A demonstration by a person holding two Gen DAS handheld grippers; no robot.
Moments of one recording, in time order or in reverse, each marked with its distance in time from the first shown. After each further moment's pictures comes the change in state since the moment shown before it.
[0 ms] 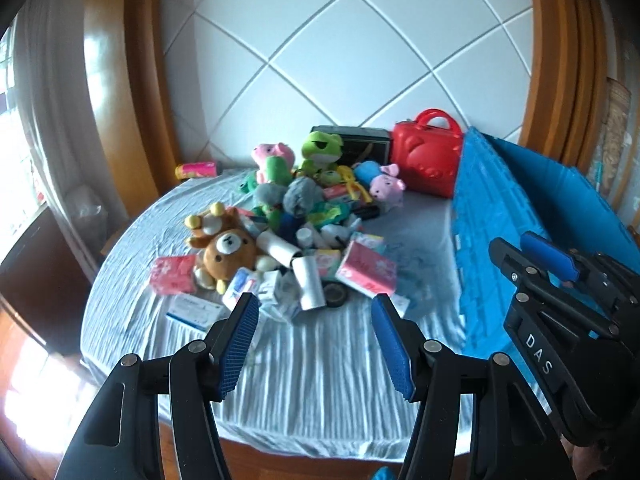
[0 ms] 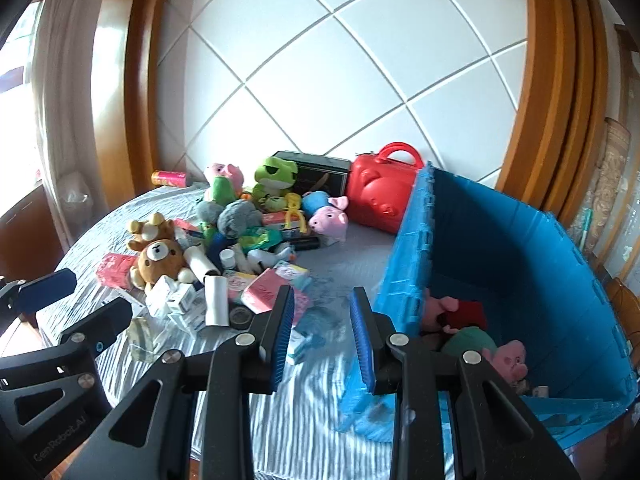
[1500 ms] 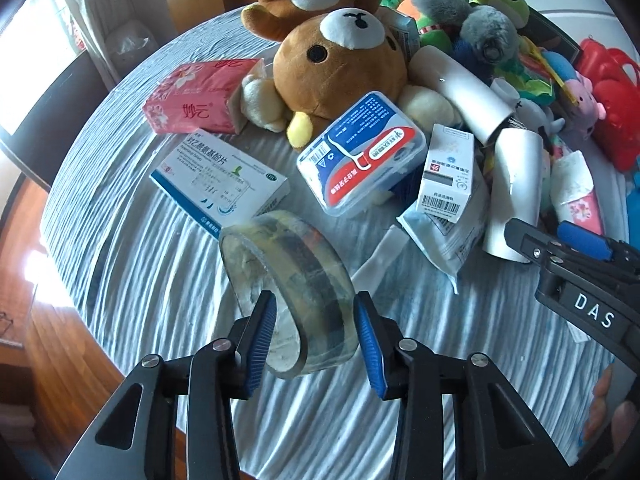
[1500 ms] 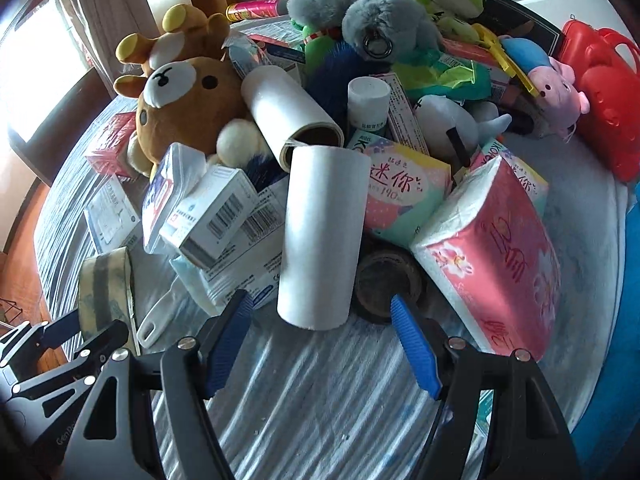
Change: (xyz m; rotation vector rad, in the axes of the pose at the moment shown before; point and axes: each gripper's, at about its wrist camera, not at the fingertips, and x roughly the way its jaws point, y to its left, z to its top) left arm 0.294 0.105 -0.075 -0.282 0.478 0.216; right arm 0.345 0.133 -0.061 -0.157 0.510 0.358
